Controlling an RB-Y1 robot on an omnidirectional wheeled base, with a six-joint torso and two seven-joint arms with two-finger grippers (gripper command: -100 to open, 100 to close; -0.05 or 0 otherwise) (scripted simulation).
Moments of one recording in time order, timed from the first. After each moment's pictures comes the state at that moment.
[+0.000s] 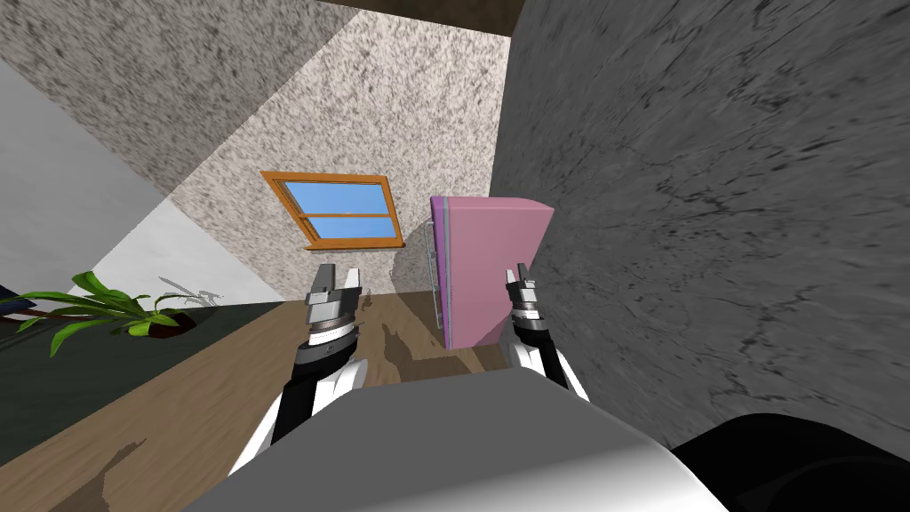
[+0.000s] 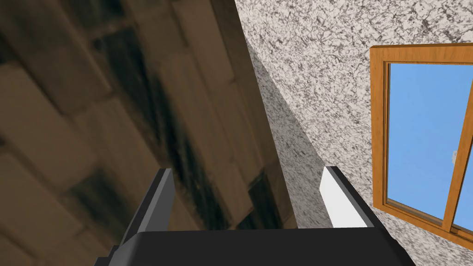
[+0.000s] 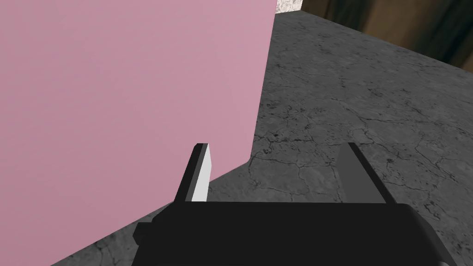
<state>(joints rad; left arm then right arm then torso) 0.47 0.02 0.07 -2.31 -0.04 -0.60 -0.07 0.46 -0.01 0.02 -2.22 0.03 -0.49 -0.02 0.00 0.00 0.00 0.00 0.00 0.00</state>
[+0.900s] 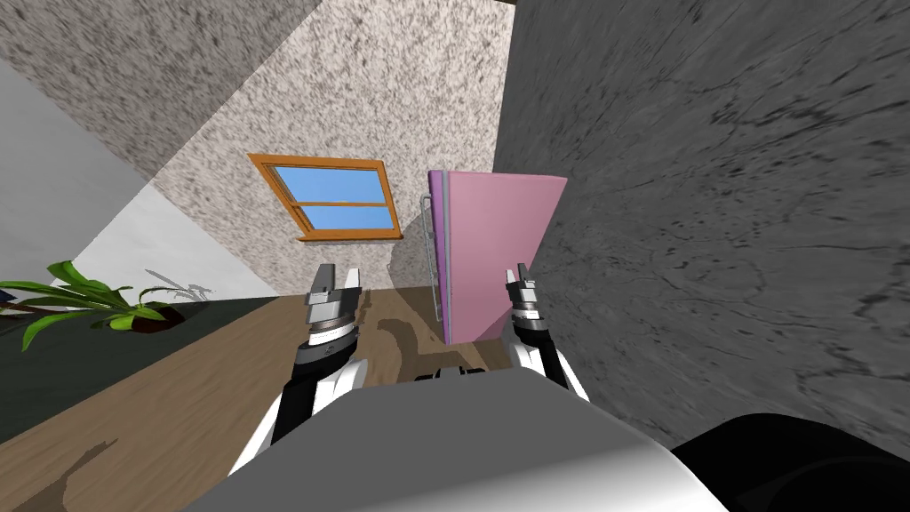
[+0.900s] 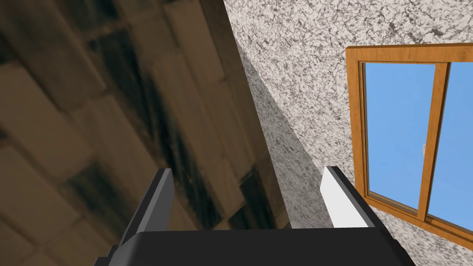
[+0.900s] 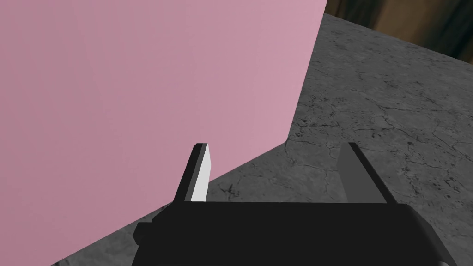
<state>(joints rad) 0.47 0.02 0.07 -2.31 -0.04 -0.60 -0.07 0.46 -0.01 0.02 -2.22 0.03 -0.49 -0.02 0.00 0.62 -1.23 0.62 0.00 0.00</state>
